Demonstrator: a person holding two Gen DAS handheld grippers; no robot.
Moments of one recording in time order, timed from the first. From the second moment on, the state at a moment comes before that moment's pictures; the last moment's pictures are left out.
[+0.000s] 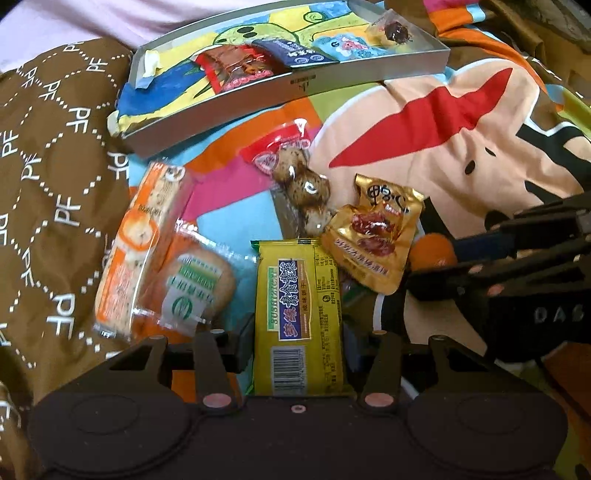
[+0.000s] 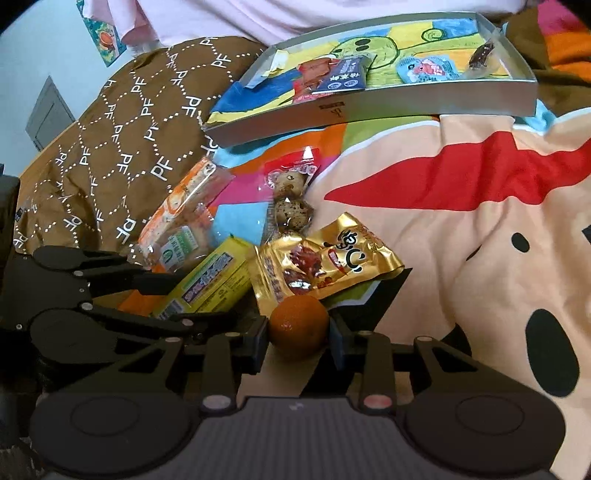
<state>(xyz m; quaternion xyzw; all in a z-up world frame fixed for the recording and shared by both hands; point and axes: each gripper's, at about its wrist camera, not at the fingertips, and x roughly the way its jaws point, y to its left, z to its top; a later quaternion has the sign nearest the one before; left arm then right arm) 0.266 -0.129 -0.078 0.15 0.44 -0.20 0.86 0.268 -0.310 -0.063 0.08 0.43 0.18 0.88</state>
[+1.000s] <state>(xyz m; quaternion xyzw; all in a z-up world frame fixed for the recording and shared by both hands) 0.273 -0.123 -0.072 0.09 0.43 -0.20 0.88 0.254 -0.308 -0.045 0.03 0.37 0.16 0.92</state>
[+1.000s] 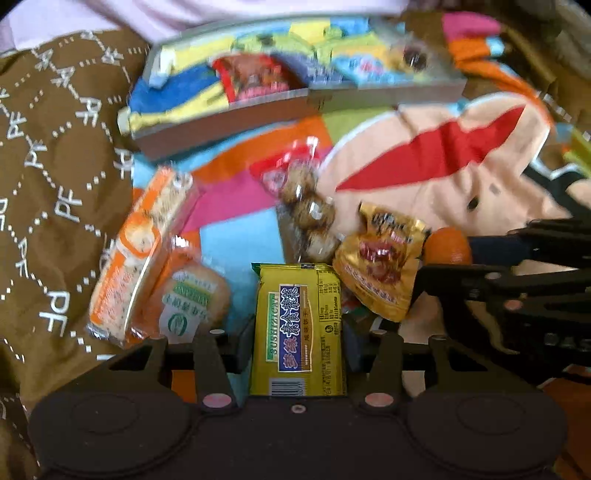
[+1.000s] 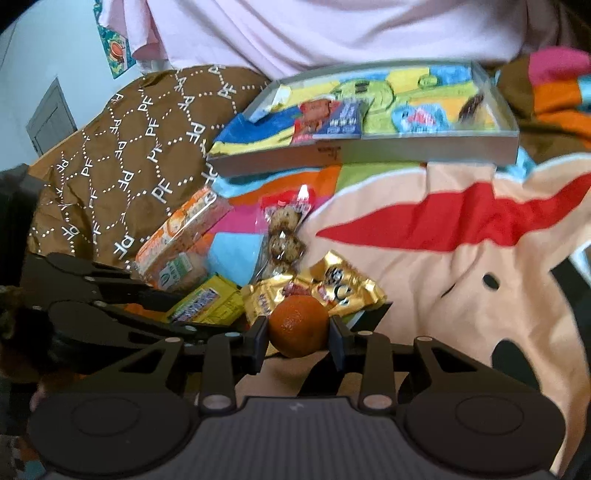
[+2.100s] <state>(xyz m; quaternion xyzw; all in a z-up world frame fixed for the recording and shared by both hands) 0.383 -0.157 0.008 -0.04 0.23 -0.06 0.97 0.307 -0.330 -0.028 0.01 0.09 0.01 1.00</state>
